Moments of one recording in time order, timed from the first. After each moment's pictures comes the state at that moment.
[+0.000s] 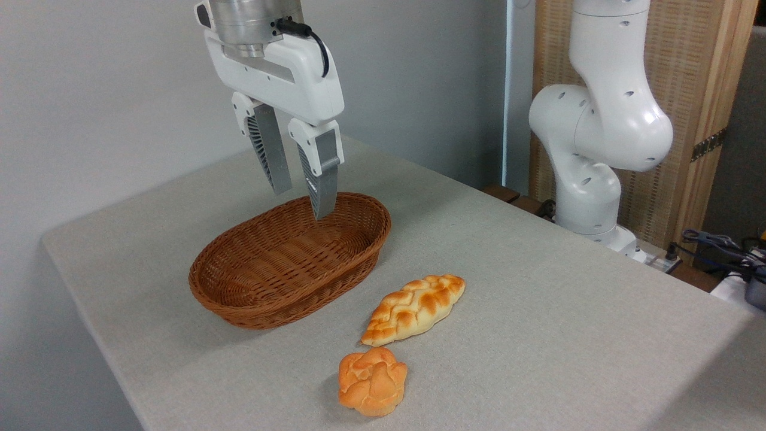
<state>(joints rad) -0.06 -0.02 -0.03 -1.61 -0.05 1.59 0.65</state>
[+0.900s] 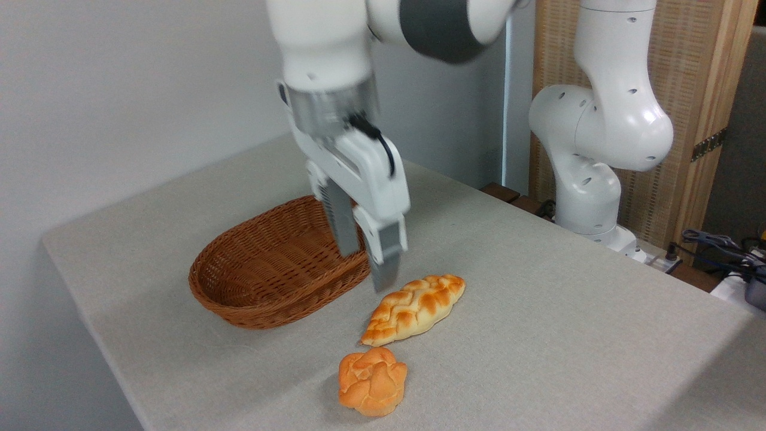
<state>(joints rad) -0.04 -0.11 0.11 -1.93 -0.05 1.78 1.02</state>
